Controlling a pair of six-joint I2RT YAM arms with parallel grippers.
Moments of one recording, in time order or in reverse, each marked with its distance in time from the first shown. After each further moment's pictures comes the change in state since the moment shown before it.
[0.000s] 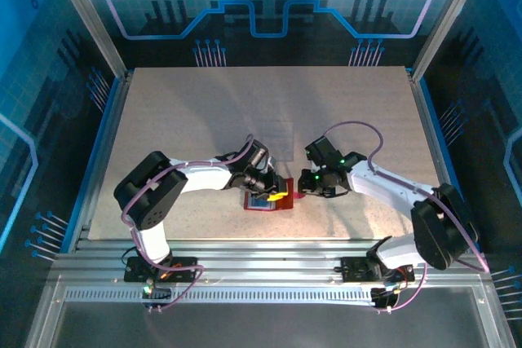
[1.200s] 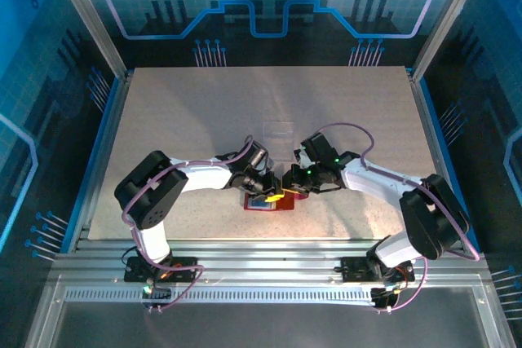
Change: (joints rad) left arm 0.005 -0.001 0.006 -0.068 -0.034 0.018; right arm 0.000 0.095 -0.006 0.223 -0.296 0.102
